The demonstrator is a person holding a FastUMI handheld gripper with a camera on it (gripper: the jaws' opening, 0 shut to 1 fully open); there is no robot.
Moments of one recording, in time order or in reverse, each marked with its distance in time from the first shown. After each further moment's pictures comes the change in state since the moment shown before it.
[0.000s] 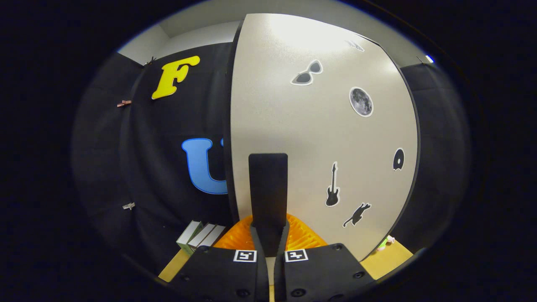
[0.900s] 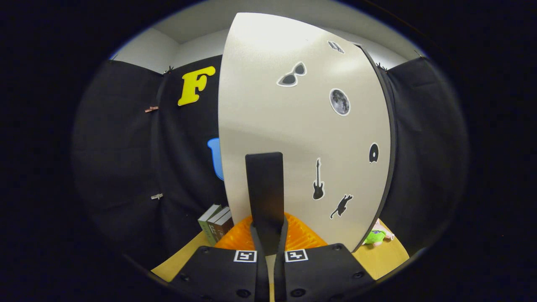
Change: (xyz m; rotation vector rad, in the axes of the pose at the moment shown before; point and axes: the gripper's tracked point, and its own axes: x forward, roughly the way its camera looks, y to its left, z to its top) arm -0.106 -0.040 -0.001 0.023 0.024 0.151
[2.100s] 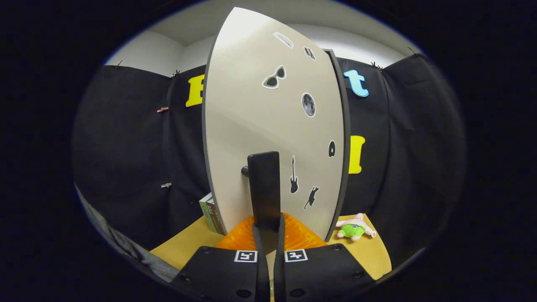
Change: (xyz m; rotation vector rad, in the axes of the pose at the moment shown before) arm -0.099 -0.104 0.007 -0.036 0.034 0.080
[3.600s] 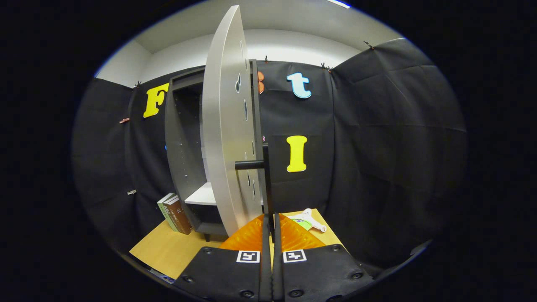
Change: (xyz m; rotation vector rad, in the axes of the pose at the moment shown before) arm -0.087 -0.170 0.000 0.059 -0.039 -0.255
